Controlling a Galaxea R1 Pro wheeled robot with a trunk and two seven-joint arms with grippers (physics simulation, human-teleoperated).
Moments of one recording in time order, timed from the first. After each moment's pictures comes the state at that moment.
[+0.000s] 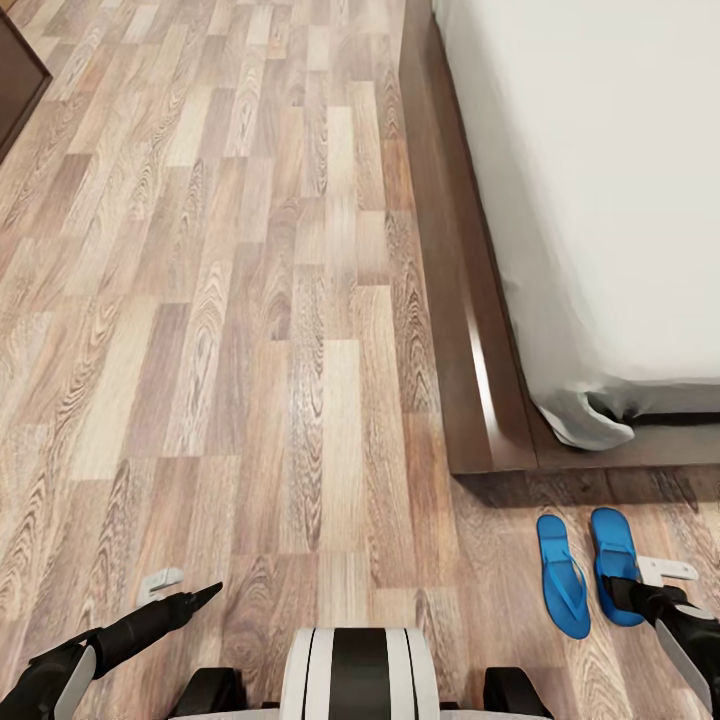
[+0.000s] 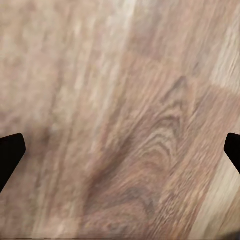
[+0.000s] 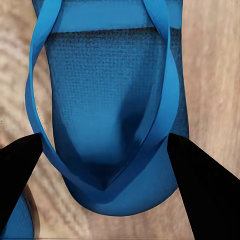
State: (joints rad) left arm -0.41 0.23 0.39 -0.62 0.11 0.28 -0.85; right arm -0.46 -0.44 -0.02 -0.61 -0.25 0.18 0.00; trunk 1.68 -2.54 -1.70
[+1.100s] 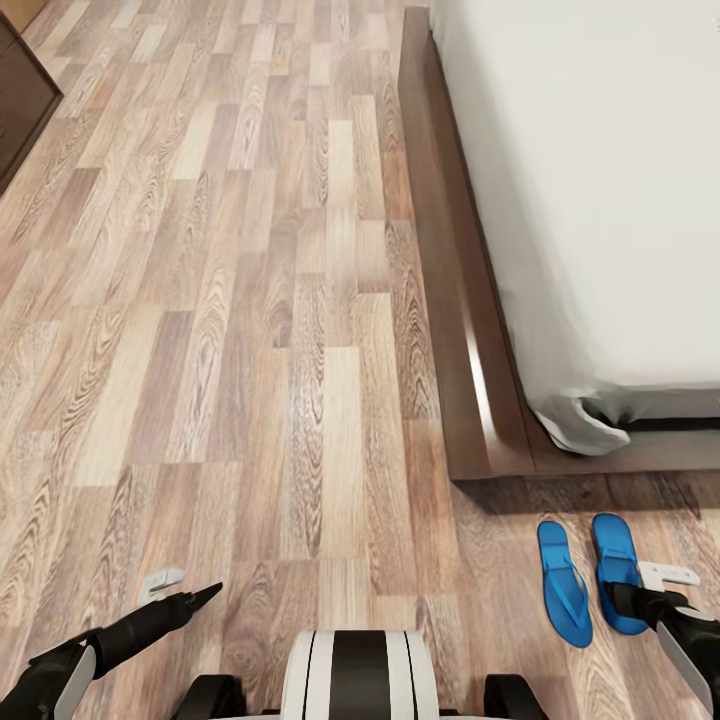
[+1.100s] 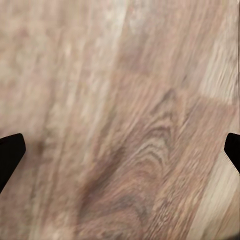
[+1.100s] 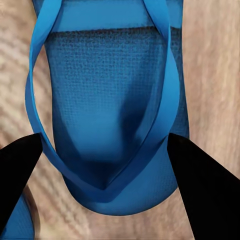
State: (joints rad) left arm -0.41 0.23 0.39 -0.62 0.11 0.29 -0.85; right arm -0.46 -0.44 -0.02 -0.60 -0.24 0.21 0.00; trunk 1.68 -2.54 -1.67
